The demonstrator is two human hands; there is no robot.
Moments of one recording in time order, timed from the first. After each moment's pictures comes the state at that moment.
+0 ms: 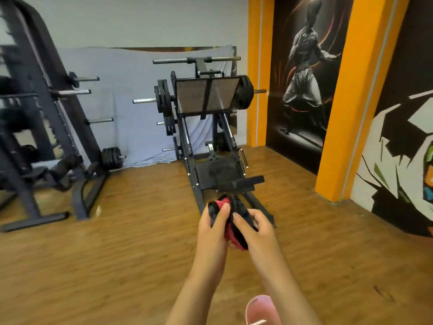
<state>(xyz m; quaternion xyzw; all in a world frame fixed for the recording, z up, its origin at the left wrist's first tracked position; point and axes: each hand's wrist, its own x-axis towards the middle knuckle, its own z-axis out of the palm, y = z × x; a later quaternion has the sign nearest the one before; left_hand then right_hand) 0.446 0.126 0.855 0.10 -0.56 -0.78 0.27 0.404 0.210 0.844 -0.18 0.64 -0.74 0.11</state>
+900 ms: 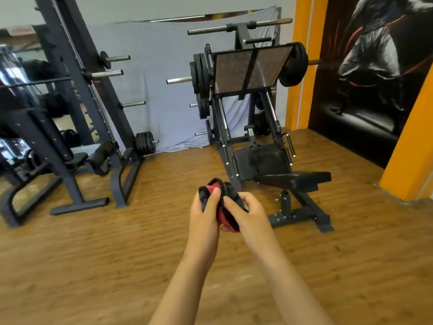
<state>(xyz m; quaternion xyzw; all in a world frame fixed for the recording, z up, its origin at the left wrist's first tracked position) 0.359 -0.185 0.843 0.19 -0.55 -0.75 0.32 0.307 -0.109 0.837 -0.21 0.63 -0.72 0.20</state>
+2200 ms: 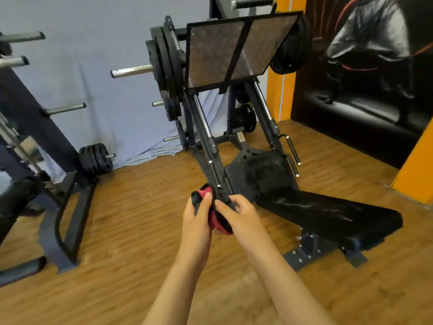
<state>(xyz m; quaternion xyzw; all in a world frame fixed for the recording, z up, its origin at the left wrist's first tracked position) -0.084 -0.610 0.788 0.16 -0.54 -0.79 0.24 -0.130 -0.528 0.784 -0.12 0.65 -0.72 0.21</state>
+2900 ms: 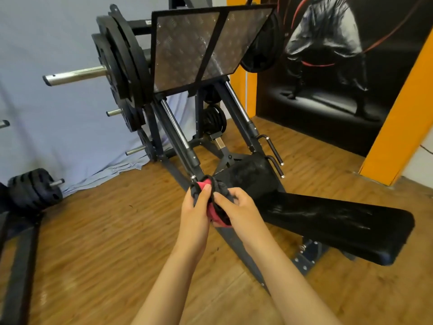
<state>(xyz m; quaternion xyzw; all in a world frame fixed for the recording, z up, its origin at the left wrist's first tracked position) -0.261 -0.791 0.790 0.09 -0.59 -0.79 0.13 -0.282 -0.694 0.787 -0.05 0.67 -0.73 0.11</state>
